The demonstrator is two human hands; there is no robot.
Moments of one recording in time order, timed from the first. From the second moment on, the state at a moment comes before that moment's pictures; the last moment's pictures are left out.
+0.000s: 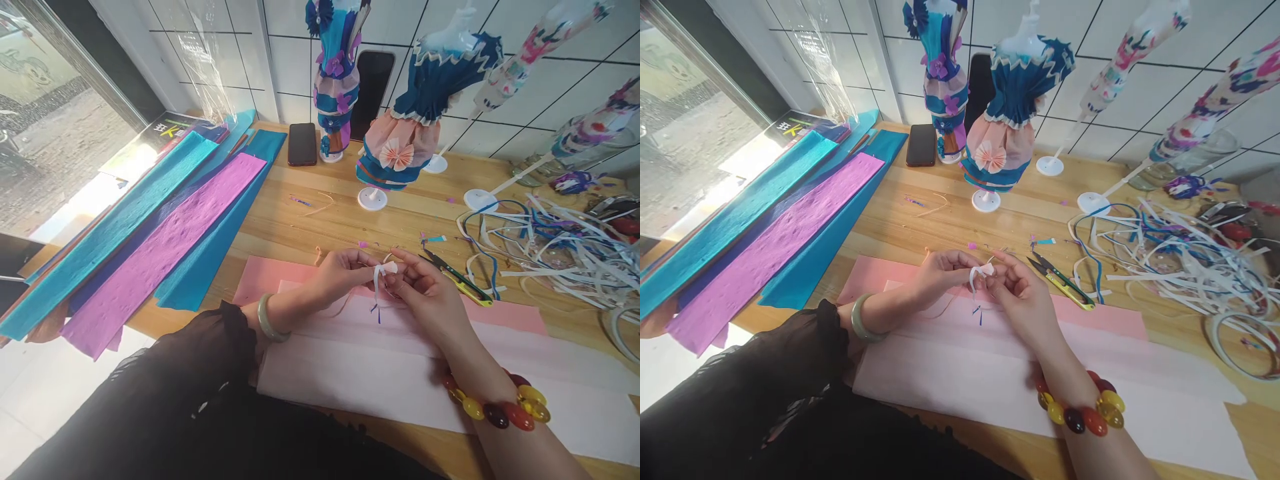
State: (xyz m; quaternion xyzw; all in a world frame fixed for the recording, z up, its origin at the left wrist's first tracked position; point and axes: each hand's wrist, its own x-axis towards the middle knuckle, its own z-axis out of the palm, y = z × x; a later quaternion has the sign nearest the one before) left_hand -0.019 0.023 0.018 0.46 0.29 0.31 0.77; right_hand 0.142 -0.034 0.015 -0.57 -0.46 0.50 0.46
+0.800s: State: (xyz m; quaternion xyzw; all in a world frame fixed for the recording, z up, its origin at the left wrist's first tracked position) left_hand -0.012 0.012 0.006 0.49 0.31 0.34 0.74; right_hand 0.138 -0.038 0.020 -0.50 -0.77 0.02 0.40
